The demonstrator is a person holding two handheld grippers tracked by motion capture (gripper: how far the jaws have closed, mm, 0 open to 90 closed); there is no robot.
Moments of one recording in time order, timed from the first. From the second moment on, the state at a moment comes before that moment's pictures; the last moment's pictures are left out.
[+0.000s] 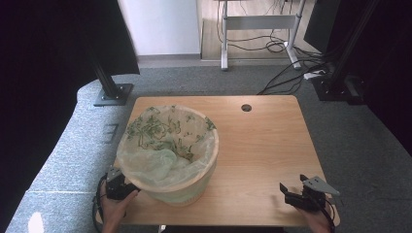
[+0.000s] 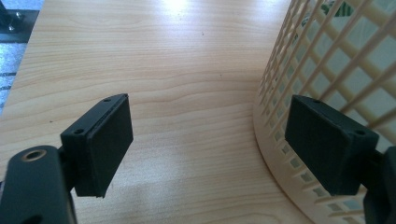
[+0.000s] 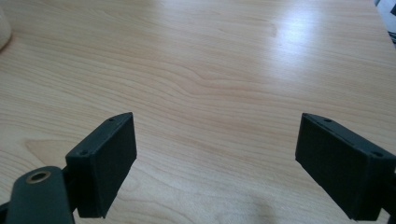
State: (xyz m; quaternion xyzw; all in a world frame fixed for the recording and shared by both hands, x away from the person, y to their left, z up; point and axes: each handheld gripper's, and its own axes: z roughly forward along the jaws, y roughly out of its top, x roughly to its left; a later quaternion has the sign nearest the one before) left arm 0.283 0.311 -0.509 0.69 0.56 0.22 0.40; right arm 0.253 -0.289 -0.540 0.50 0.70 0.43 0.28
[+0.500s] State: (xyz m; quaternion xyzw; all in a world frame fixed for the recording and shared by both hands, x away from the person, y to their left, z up) left arm 0.270 0.300 -0.492 0.64 0.60 0.27 0.39; right arm 0.249 -0.296 -0.544 0.51 0.70 0.41 0.29
